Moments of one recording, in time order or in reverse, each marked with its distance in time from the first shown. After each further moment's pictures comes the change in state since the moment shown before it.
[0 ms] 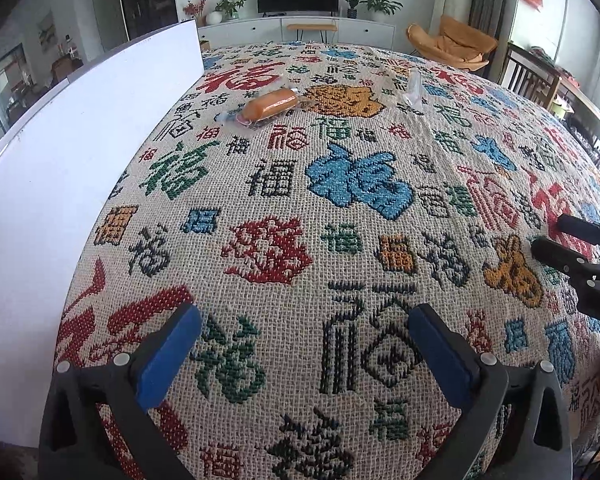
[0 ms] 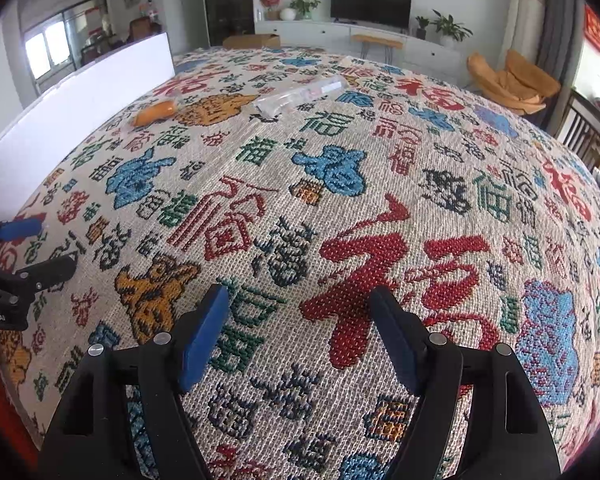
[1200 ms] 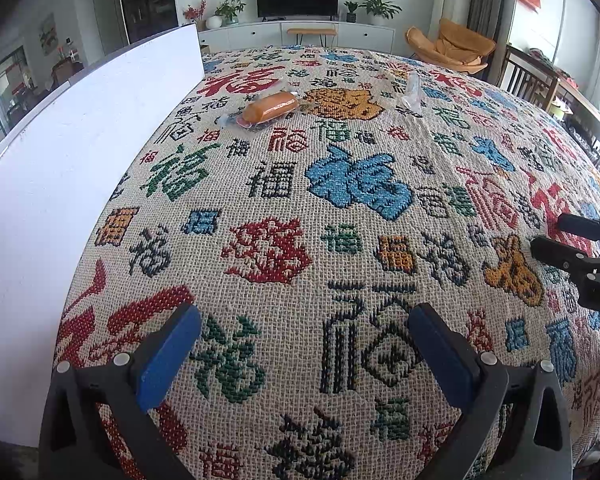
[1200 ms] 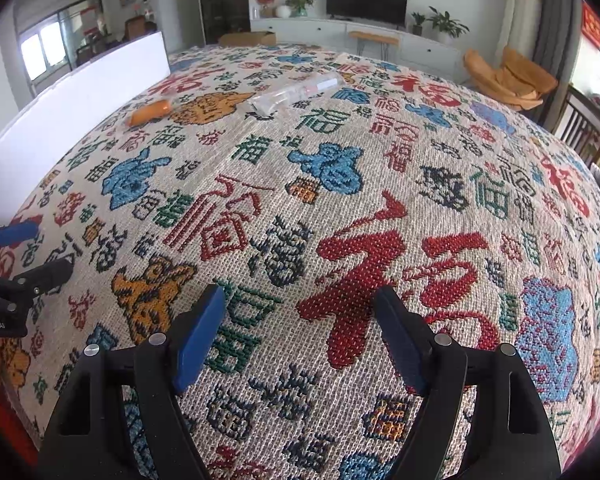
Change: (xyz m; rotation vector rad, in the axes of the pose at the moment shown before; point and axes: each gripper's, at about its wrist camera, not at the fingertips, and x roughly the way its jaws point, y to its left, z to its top) left arm 0.001 -0.001 -0.003 0.002 -0.010 -0.001; right arm 0.002 0.000 0.003 0.003 0.031 -0.006
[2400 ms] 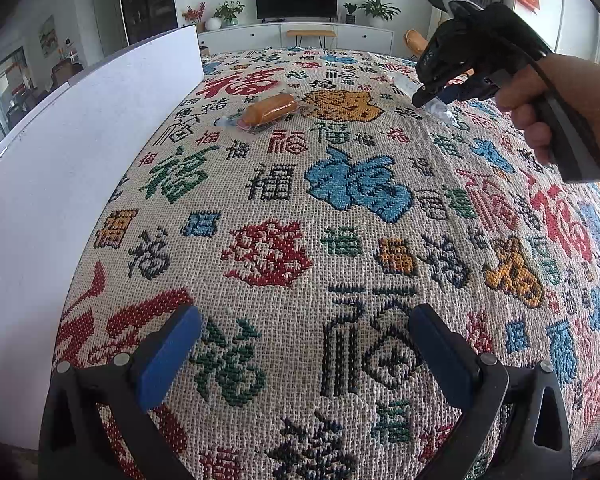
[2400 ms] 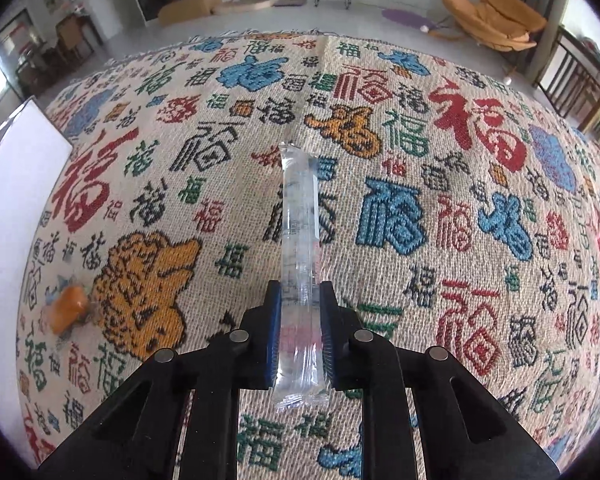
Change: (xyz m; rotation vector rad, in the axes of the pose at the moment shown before) left arm 0.000 0.000 0.002 0.001 -0.007 -0.003; right arm 0.123 -0.004 0.194 0.199 0.223 -0.032
